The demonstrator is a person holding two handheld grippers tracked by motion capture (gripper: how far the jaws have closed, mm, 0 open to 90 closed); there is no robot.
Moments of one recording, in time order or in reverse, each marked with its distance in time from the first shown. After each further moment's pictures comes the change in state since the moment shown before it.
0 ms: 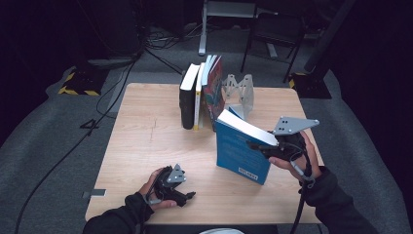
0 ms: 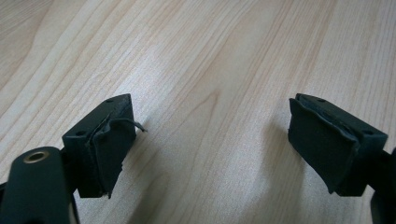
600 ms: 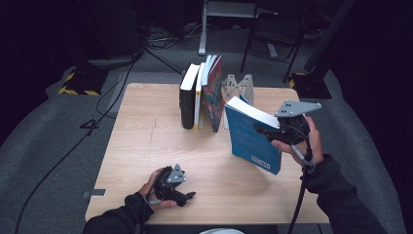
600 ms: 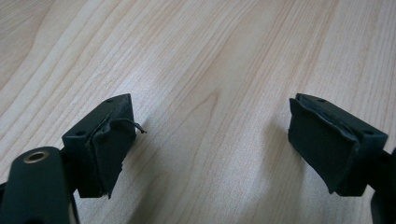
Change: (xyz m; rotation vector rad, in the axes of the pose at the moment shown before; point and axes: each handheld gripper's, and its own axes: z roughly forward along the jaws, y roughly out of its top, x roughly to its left) left arm 0.000 0.000 0.000 0.002 0.004 -0.001; right arm -0.028 0.021 -0.002 0.050 -0.142 0.021
